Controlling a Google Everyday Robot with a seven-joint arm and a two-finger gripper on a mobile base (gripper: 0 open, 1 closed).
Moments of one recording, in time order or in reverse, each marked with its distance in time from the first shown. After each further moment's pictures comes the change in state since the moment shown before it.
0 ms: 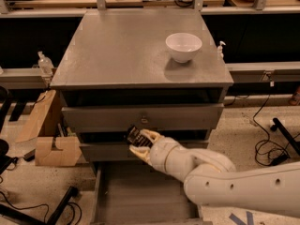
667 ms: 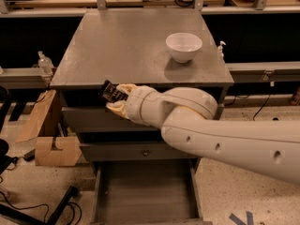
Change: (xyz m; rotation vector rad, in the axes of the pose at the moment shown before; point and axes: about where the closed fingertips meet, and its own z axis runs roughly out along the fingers) arm -0.155 -0.052 0.027 -0.017 -0.025 -0.159
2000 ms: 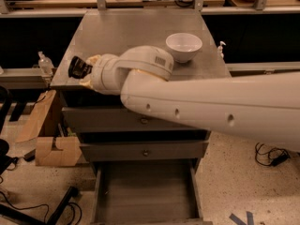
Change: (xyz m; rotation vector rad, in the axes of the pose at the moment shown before) arm -0.097 -0.016 0.057 -0.006 0.028 -0.219
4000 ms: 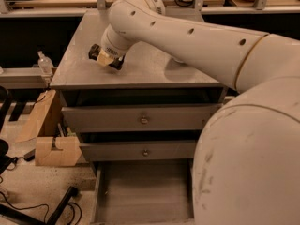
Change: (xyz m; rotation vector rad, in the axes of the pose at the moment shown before) arm 0.068 -0.094 0.082 -0.176 0.324 0.083
